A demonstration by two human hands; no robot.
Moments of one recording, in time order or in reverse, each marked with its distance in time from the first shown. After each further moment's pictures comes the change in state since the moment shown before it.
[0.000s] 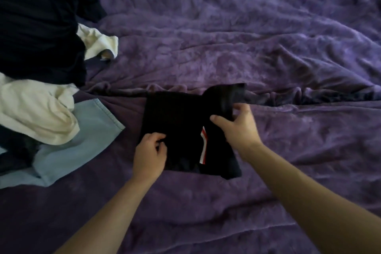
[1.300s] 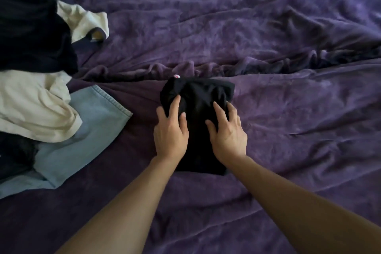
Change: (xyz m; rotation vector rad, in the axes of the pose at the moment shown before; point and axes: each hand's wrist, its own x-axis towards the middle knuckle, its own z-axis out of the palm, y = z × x) left_hand 0.017 -0.016 0.020 0.165 0.060 0.219; right_hand -0.050 0.073 0.093 -0.665 0.143 -0.305
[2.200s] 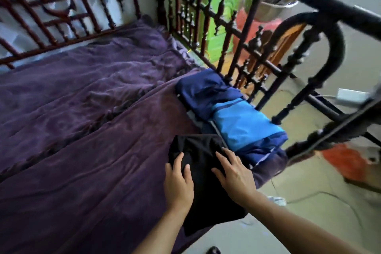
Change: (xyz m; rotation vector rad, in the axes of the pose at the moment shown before) left_hand -0.359 0.482 0.114 -0.253 -0.391 0.243; right_hand -0.302 0.407 -0.413 -0.150 0.171 0.331
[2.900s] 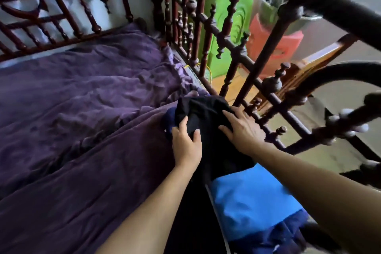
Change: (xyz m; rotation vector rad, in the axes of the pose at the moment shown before) left_hand 0.291 0.122 0.125 -0.141 0.043 -0.037; right_hand 0.355 0.108 -0.057 -0.139 0.047 -0.151
